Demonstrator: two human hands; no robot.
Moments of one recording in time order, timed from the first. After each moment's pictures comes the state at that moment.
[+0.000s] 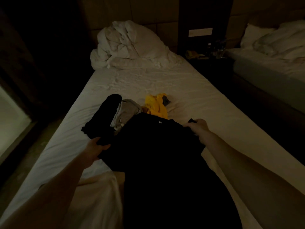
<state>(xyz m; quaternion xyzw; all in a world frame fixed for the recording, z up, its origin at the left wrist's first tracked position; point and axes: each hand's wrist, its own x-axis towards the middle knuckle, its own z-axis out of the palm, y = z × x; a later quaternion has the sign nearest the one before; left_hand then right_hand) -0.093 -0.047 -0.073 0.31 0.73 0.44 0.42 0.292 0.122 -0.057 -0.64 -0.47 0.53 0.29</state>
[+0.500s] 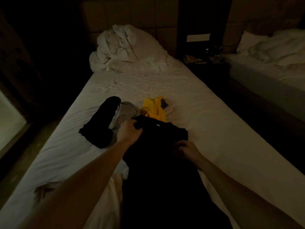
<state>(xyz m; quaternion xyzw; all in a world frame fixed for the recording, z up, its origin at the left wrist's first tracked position) 0.014 0.032 -0.034 0.58 0.73 0.31 0.20 0.287 0.061 -0.111 -0.52 -0.54 0.62 0.25</state>
